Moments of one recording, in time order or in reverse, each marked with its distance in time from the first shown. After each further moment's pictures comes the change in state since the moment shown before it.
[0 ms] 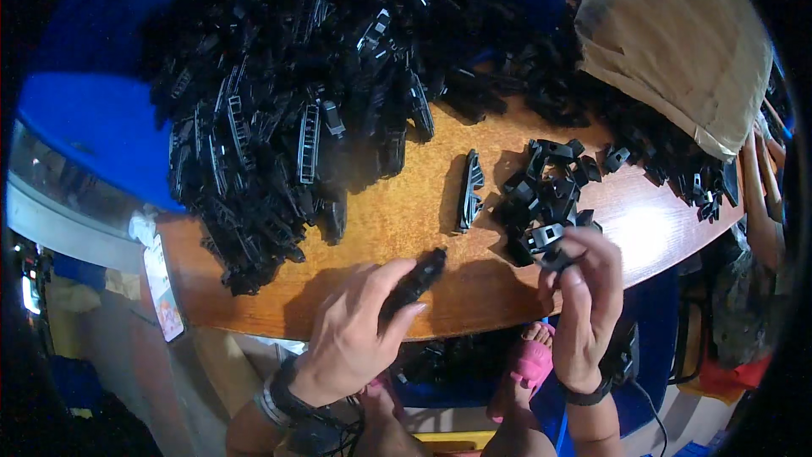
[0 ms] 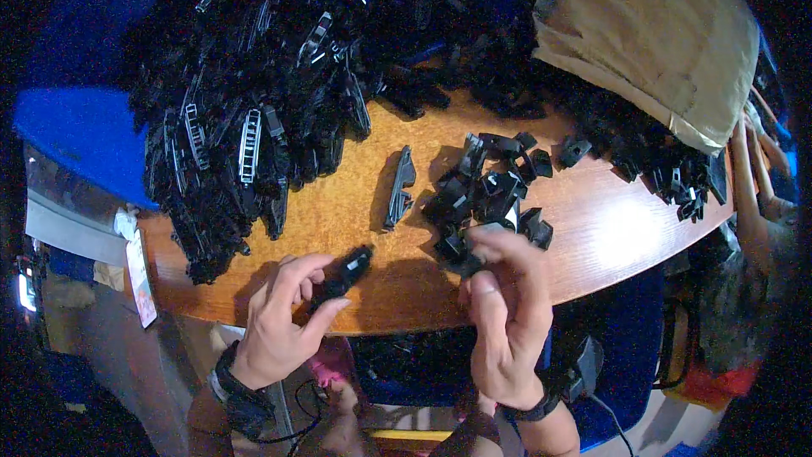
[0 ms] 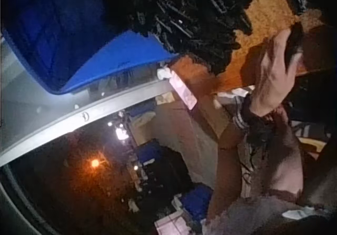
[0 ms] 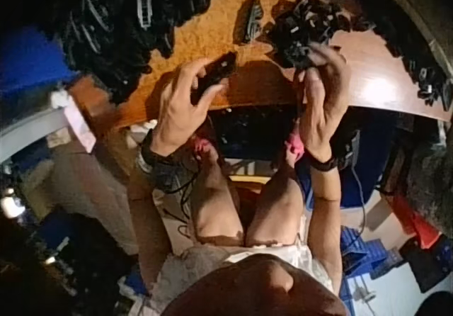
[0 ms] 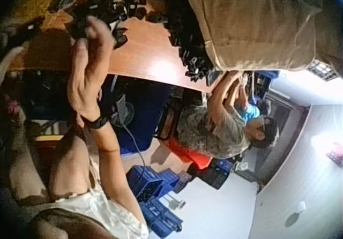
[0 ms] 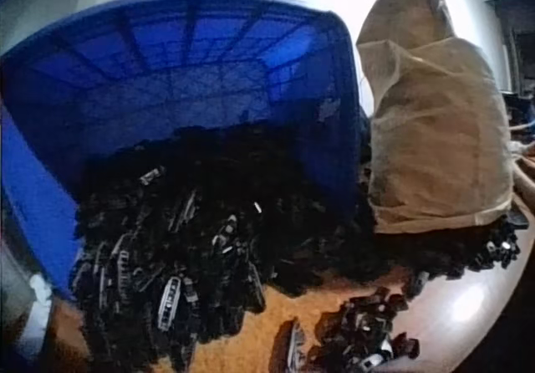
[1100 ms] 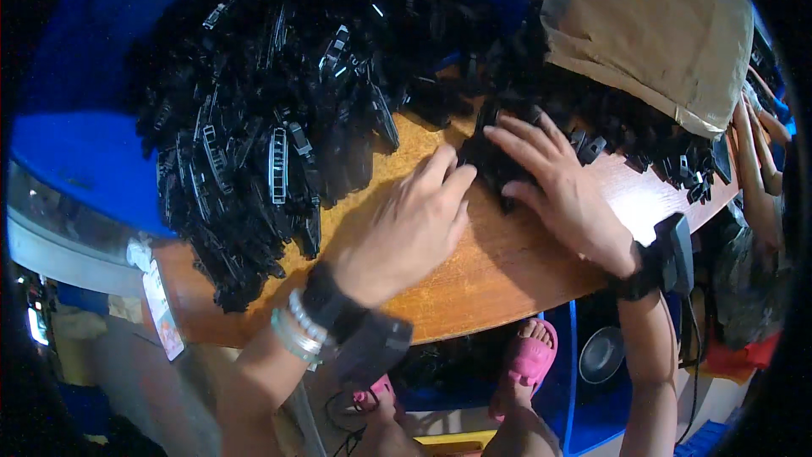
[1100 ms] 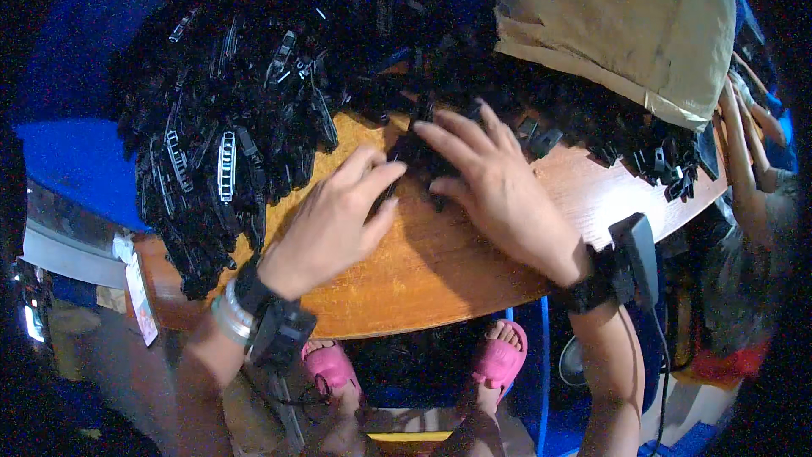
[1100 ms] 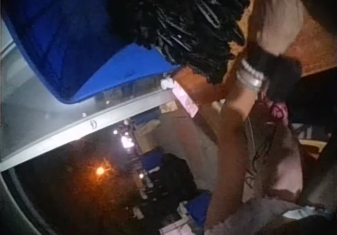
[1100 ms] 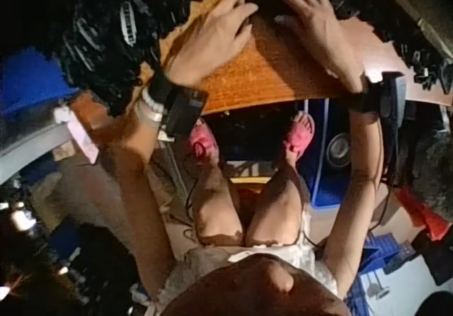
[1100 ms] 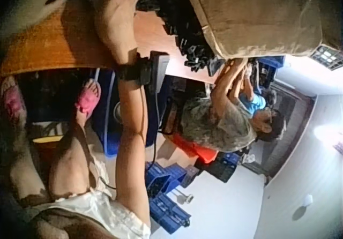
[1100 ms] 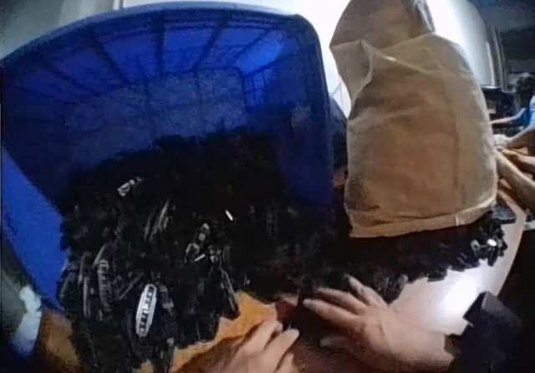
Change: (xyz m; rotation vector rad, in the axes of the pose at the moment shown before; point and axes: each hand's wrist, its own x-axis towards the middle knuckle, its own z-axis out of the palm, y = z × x) left_hand 0.117 0.000 0.050 0.145 -0.115 0.391; right_hand 0.117 0.038 -0.041 -0.967 -0.509 -0.481
